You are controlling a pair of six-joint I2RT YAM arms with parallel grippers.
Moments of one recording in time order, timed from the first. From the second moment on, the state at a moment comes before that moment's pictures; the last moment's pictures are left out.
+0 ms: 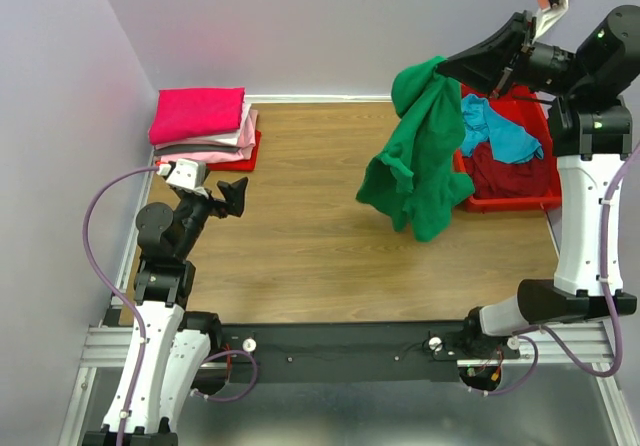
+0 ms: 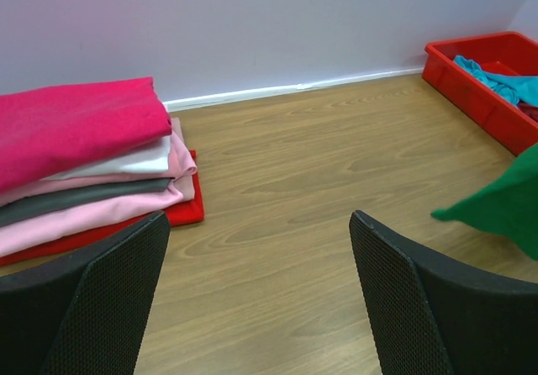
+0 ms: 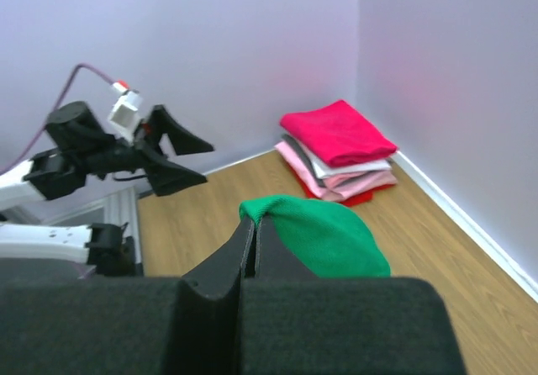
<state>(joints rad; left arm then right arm) -0.07 0.57 0.61 0.01 0.27 -0.09 -0.01 1.46 2.06 -0.38 -1.18 0.30</state>
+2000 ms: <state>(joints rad) -0.91 1.13 0.62 -0.07 -0.11 -1.02 0.26 1.20 0.70 -0.39 -0.86 -0.55</state>
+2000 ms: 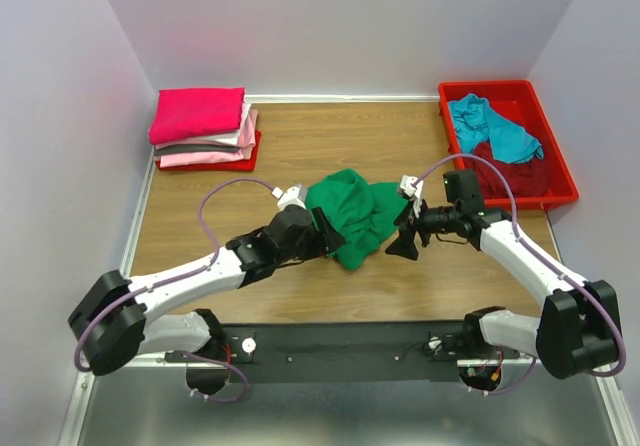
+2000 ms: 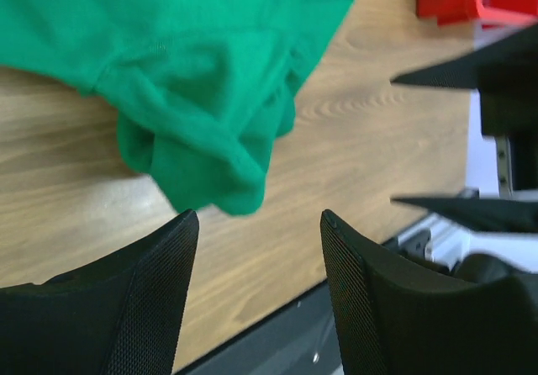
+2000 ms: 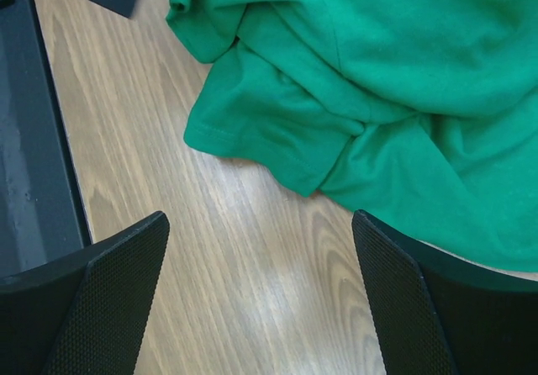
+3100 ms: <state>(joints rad) -0.91 1.28 0.70 -0.11 -0.24 -1.07 0.63 1.55 0.81 -0.22 -0.61 -0.30</state>
